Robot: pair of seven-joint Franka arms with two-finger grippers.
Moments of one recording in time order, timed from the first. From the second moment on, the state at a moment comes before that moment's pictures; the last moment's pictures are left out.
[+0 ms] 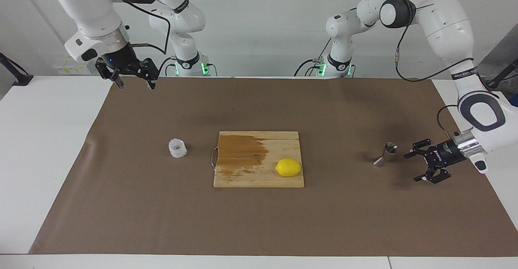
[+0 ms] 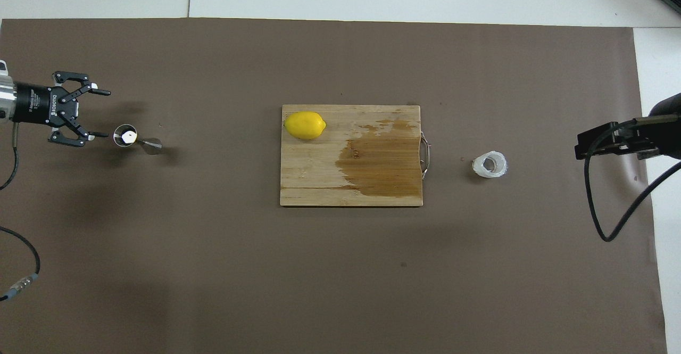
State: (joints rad) left arm 0.31 0.61 0.00 -1.49 -0.71 1.80 -0.90; right arm 0.00 0.00 0.02 -1.56 -0.01 1.50 0.04
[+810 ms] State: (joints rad) left arm 0.32 0.52 0.00 -1.75 -0.86 1.87 -0.90; right arm 0.00 0.00 0.02 -1.56 -0.01 1.50 0.04
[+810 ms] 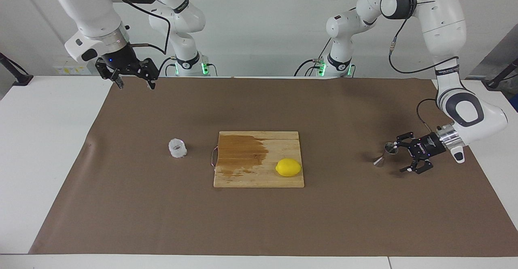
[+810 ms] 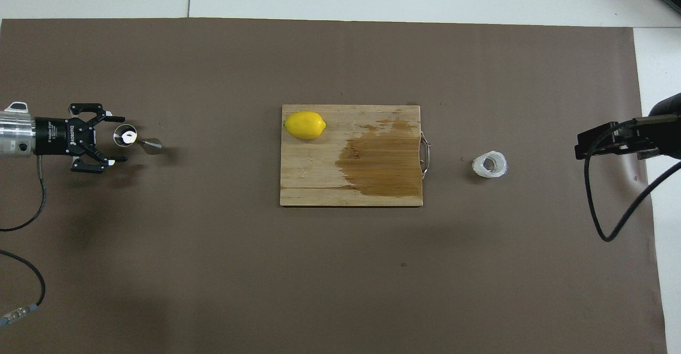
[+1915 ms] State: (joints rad) left arm 0.32 0.49 -0.02 -1.83 -0.97 1.88 -0.81; right arm 0.00 0.00 0.02 -1.56 -0.01 1.50 0.04
